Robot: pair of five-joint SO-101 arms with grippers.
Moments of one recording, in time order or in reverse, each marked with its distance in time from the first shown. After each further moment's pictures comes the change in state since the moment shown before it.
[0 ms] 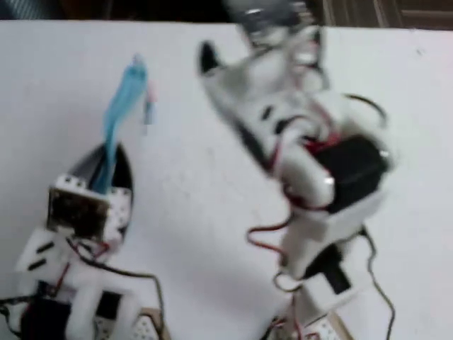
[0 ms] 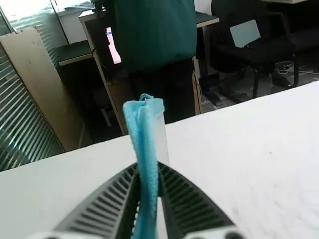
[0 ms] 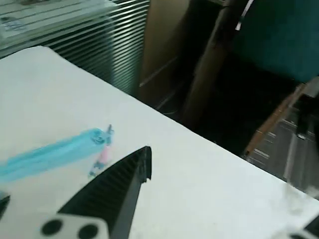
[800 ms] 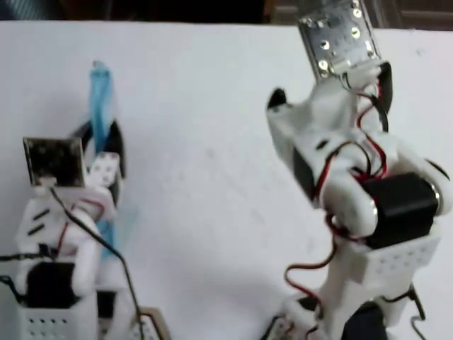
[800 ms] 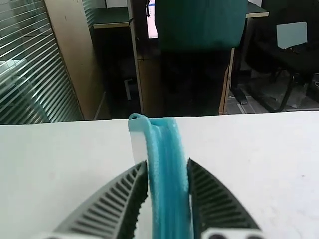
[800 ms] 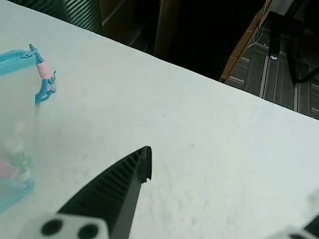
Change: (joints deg) left arm -8.6 13.9 -1.3 -7.0 9.4; right arm 8.9 -26.3 39.5 0.0 0.0
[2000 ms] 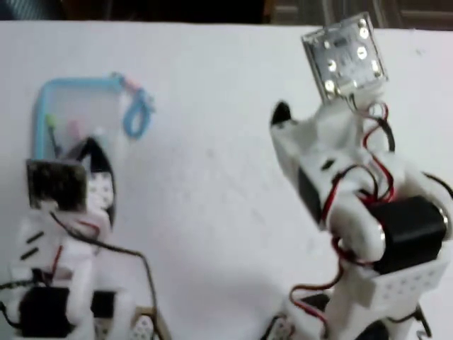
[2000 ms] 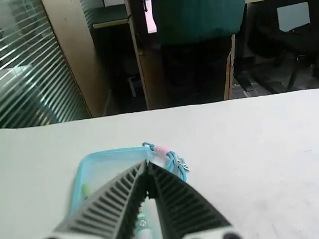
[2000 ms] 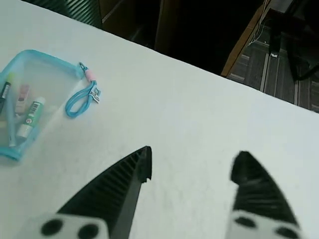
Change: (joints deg) left arm -0.4 -10.9 1.3 10.1 -7.0; right arm 0.0 -8.4 10.4 0.0 0.0
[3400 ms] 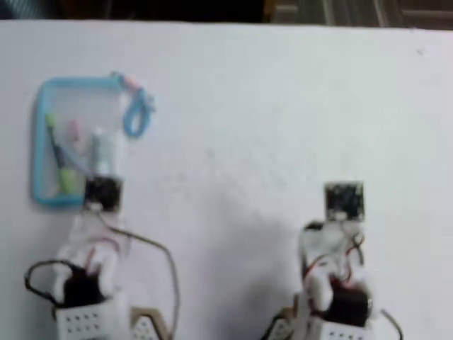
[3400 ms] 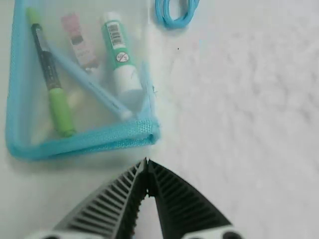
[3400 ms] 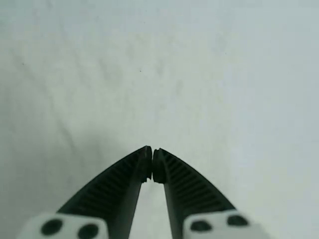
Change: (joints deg) left arm -8.9 -15.3 42.8 4.2 -3.5; right arm 23.7 -72.5 109.9 -21.4 0.1
